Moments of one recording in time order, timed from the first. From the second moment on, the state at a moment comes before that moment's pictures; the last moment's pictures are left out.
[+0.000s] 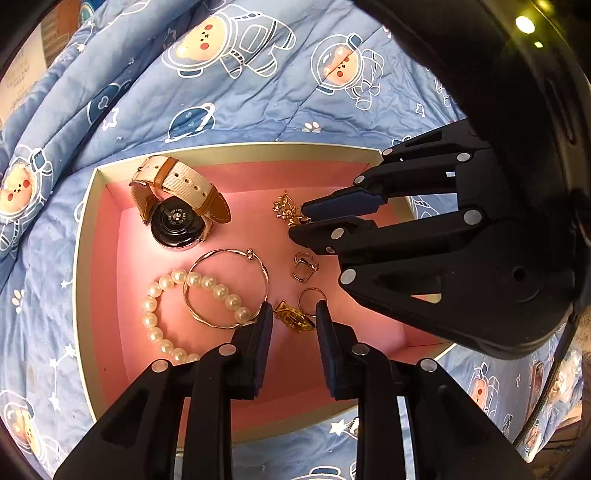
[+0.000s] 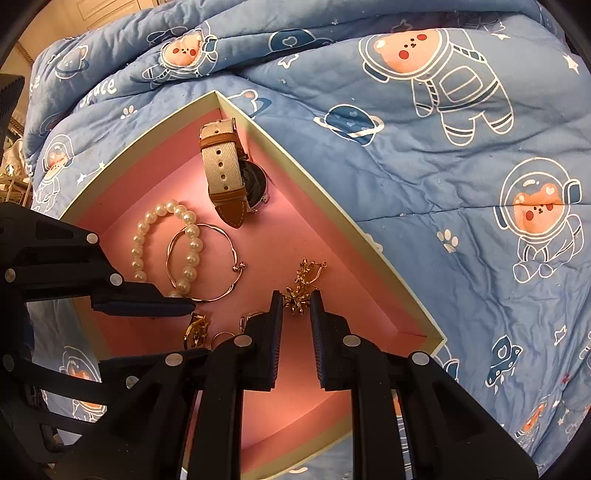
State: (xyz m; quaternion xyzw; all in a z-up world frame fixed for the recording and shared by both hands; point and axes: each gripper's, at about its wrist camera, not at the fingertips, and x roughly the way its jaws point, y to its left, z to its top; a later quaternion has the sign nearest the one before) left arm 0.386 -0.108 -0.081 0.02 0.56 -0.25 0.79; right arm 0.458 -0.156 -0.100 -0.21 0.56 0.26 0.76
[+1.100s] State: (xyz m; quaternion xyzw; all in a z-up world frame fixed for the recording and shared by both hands) left arm 0.244 -0.024 -0.054 -0.06 0.42 -0.15 0.90; right arm 0.254 -0.196 -0.086 -0.11 0.42 0.32 0.84
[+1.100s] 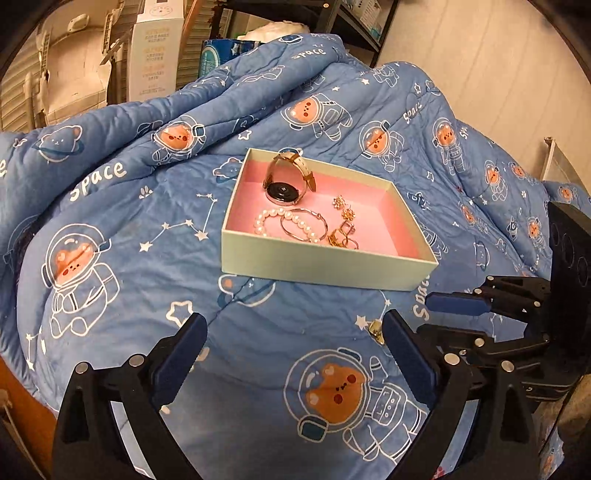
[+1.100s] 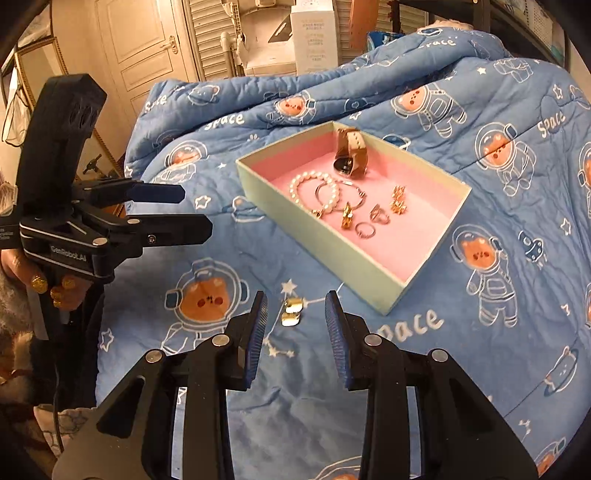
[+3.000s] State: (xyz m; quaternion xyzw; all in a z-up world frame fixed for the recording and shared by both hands) left arm 0.246 -0.108 -0.090 0.03 0.44 -0.23 0.86; right arm 0.243 -0.246 -0.102 -0.03 0.44 0.26 0.86
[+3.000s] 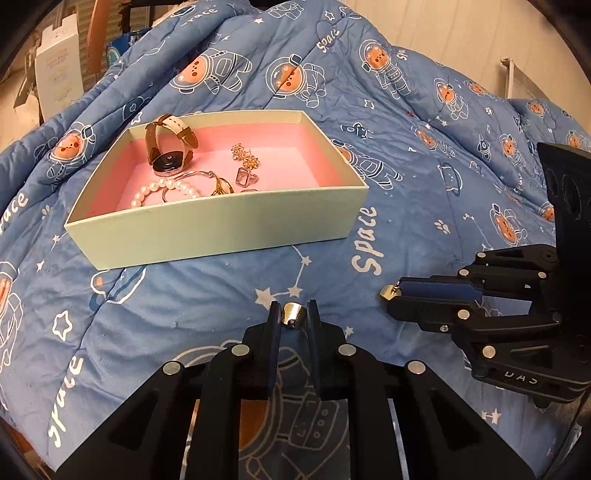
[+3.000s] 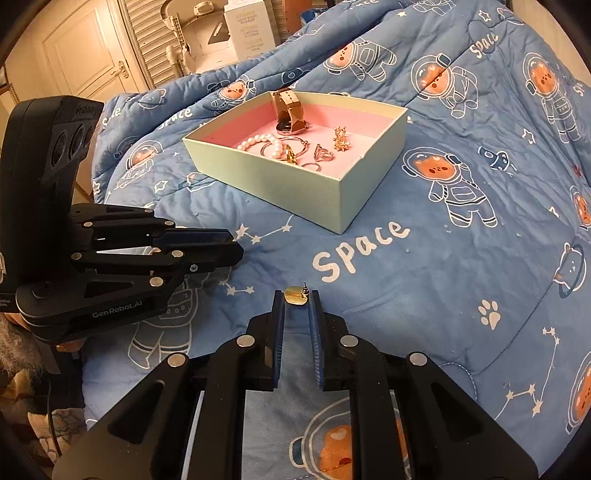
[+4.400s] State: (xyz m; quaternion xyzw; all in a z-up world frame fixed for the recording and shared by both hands) left arm 0.409 -0.098 -0.065 -0.01 0.52 -0.19 0.83; right arm 0.397 -0.171 -0.066 -0.27 0.50 0.32 0.76
